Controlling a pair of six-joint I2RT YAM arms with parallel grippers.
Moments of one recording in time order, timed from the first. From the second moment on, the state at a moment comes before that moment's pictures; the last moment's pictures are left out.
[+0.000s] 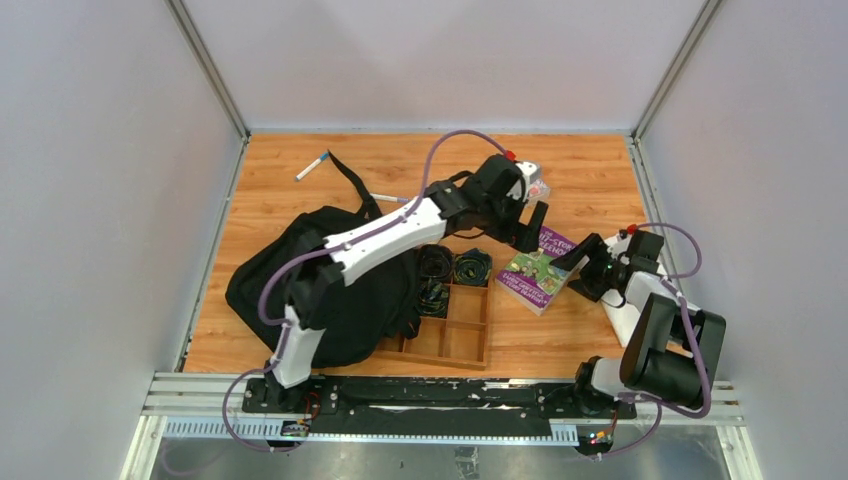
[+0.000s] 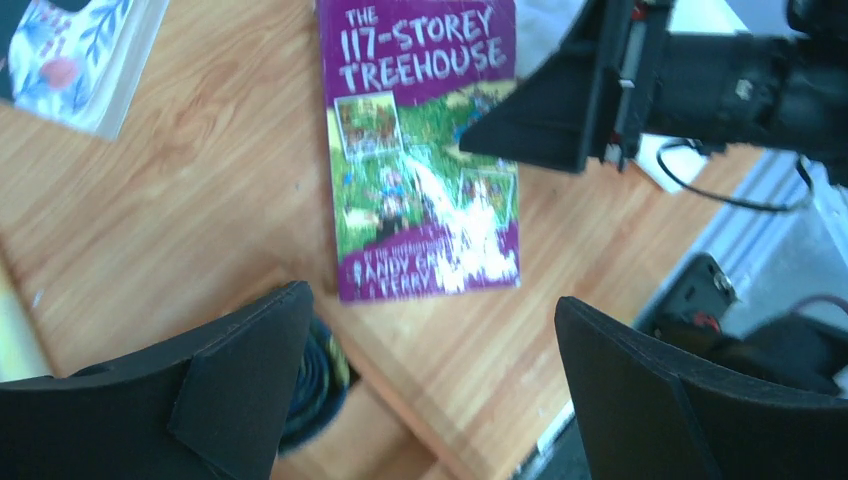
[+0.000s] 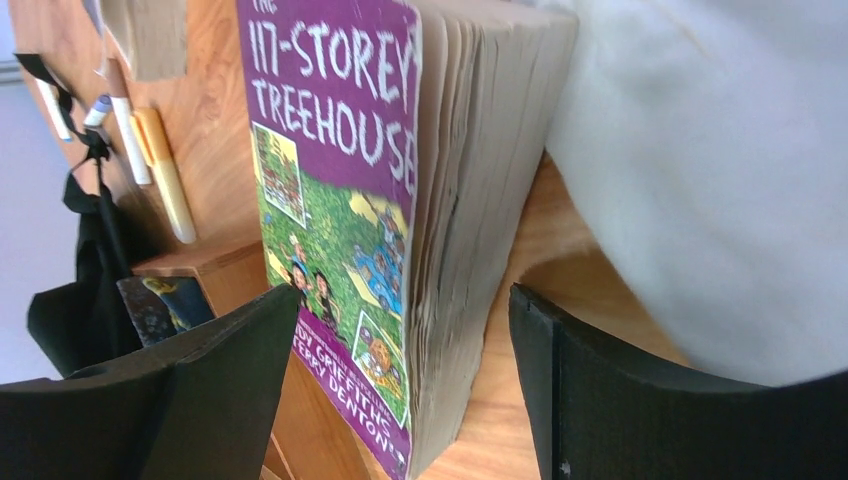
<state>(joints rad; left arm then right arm) -0.95 1.97 1.86 -0.58 0.14 -0.38 -0.37 1.32 0.53 -0.19 -0.58 0.46</state>
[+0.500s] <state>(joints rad) -0.91 2.39 2.14 -0.58 0.18 -0.37 -0.40 1.36 0.48 -0.03 -0.66 0.50</state>
